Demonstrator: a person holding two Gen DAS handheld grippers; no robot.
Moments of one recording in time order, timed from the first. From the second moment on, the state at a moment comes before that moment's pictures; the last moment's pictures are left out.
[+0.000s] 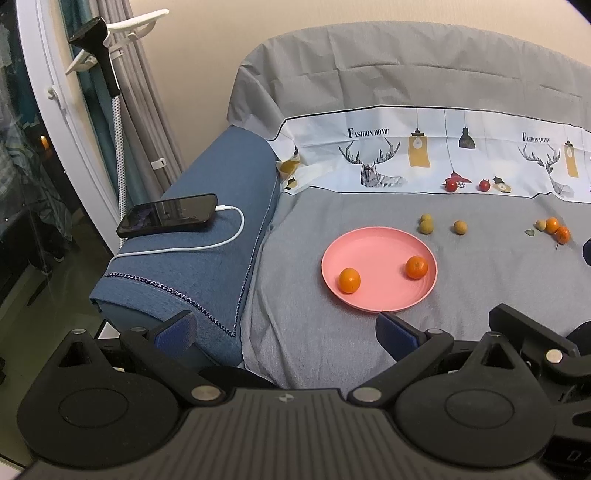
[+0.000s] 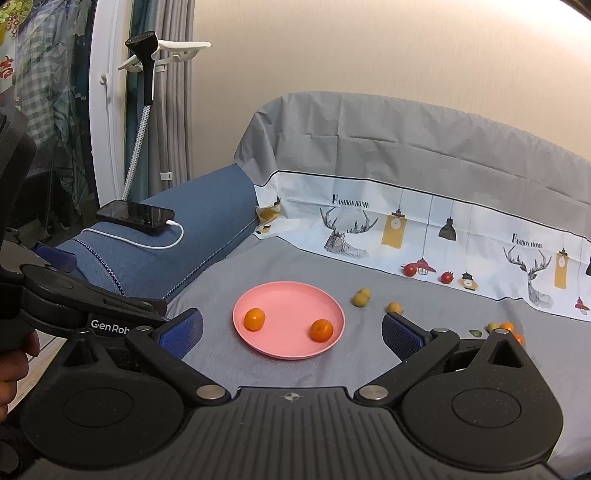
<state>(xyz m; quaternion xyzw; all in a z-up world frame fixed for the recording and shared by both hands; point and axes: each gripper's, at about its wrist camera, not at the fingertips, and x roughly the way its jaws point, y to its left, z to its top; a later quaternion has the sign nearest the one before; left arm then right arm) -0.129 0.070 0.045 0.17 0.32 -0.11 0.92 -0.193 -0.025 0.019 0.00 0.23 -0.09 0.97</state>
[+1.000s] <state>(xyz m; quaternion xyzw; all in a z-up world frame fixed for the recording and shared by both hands) -0.091 0.006 0.024 0.23 0.36 -0.12 0.90 -0.184 -0.093 -0.011 0.09 0.25 -0.16 0.95</state>
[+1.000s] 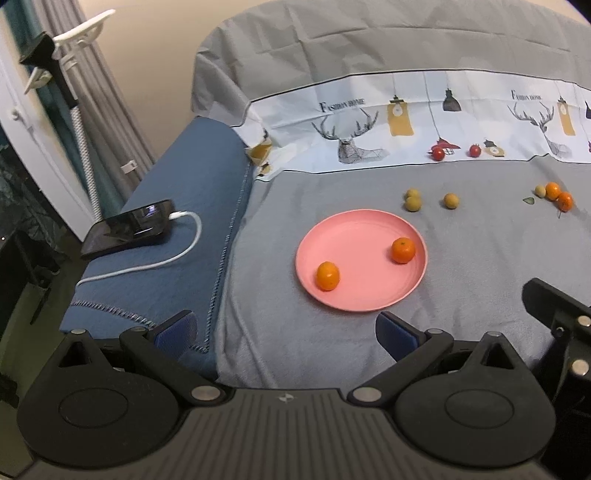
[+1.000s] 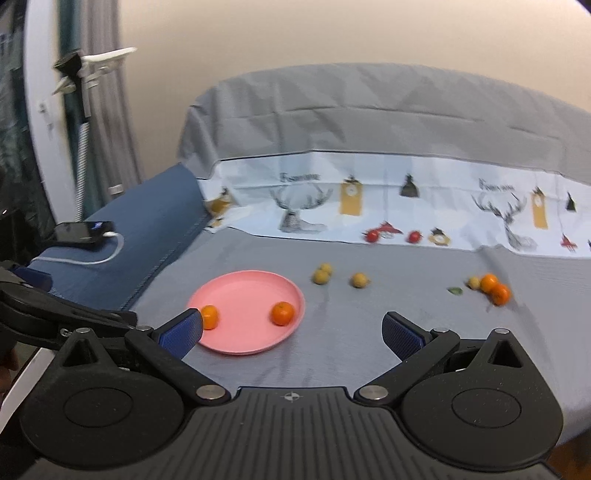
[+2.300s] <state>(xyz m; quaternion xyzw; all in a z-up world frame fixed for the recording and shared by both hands) 0.207 -0.253 -0.158 0.18 0.56 -0.23 0.78 -0.056 -0.456 -0.205 0.15 0.32 -0.42 0.83</state>
